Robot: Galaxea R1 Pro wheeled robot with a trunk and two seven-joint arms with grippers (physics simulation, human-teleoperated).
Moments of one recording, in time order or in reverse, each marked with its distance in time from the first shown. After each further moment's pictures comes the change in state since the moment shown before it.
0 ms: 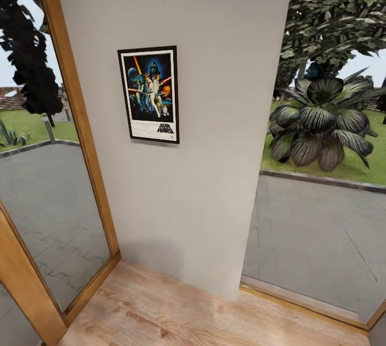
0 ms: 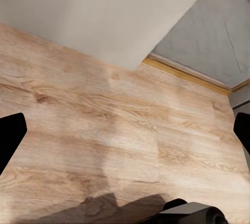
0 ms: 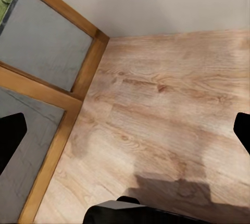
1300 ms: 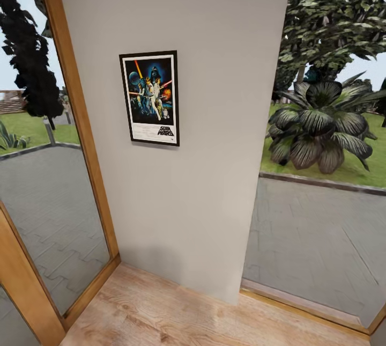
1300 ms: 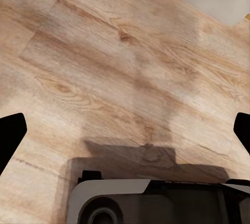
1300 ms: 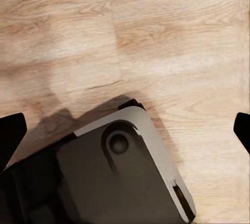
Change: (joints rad) left arm 0.000 -0.105 -0.018 0.192 -0.122 -0.056 0.533; right arm -0.003 0.029 -0.005 0.290 0.002 -0.002 -0.695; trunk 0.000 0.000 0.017
